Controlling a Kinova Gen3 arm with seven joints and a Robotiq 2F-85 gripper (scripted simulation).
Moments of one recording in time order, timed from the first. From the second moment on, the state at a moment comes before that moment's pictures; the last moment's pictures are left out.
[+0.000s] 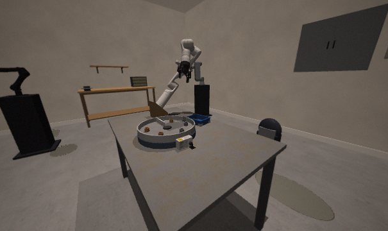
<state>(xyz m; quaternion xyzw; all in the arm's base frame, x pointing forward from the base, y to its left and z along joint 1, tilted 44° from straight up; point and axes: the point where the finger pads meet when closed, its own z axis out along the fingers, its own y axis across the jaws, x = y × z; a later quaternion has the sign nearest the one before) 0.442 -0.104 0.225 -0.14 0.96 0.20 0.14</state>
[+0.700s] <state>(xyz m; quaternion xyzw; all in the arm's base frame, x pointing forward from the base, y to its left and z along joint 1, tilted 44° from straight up) 0.448 -0.105 0.234 -0.17 0.92 0.35 0.04</state>
